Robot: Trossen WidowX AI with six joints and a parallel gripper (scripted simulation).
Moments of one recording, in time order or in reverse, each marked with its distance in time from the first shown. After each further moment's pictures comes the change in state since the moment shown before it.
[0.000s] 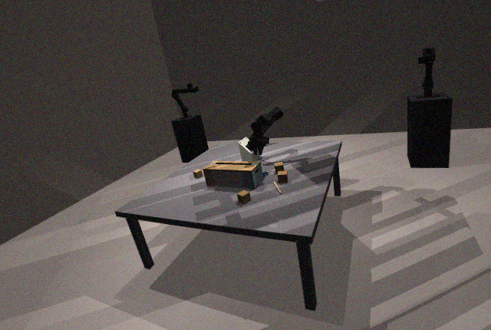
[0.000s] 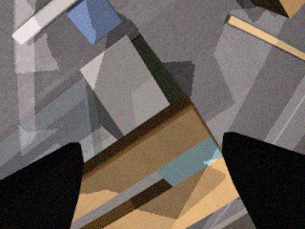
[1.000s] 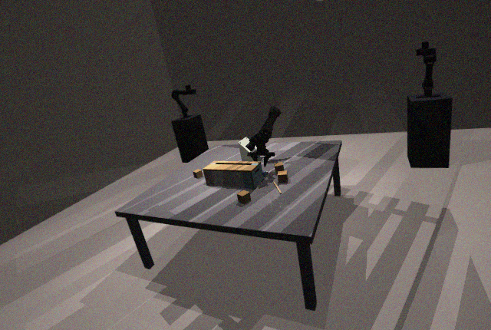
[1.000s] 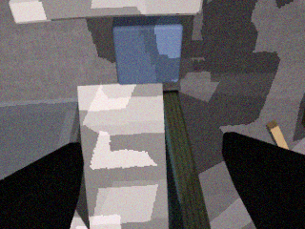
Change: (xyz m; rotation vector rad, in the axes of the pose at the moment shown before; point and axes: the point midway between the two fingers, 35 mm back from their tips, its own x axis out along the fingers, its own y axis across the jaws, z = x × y) arm 0.080 0.018 0.033 -0.573 0.052 -0.005
